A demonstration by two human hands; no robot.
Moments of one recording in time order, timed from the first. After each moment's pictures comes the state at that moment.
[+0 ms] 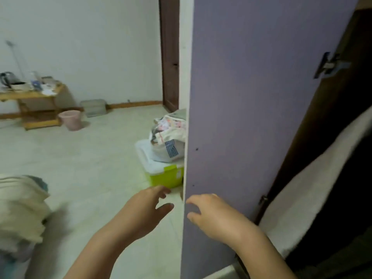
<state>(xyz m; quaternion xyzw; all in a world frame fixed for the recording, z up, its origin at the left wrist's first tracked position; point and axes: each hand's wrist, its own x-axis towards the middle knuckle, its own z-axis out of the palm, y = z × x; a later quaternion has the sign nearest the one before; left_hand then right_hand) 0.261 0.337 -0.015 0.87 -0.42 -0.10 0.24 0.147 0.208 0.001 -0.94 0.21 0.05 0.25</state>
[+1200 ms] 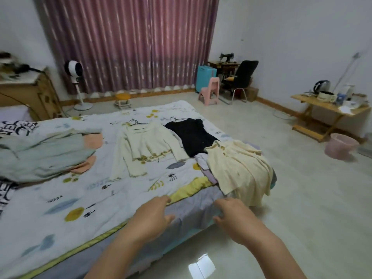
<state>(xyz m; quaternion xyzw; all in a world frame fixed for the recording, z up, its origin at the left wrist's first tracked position) 0.334 0.743 -0.071 0.91 0.32 -0.03 0.26 0.476 0.600 -0.054 -0.89 -0.41 0.18 0.05</state>
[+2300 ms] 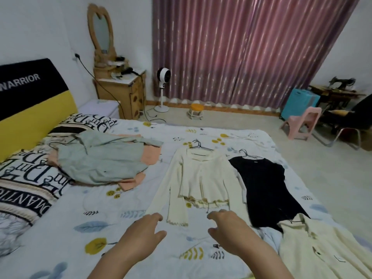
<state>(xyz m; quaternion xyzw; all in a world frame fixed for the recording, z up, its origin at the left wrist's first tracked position) 0.414 1.026 -0.090 0.77 0.55 0.00 0.31 0.623 0.978 -0.061 -0.73 -0.64 0.22 -0.04</state>
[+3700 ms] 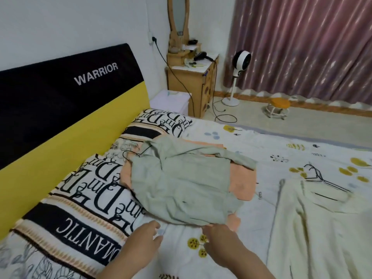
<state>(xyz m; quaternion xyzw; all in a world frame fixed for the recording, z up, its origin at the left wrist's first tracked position) 0.122 1.417 -0.223 0.62 0.71 0.03 0.33 0.325 1.433 -0.219 -0.61 -0.75 0.25 -0.12</state>
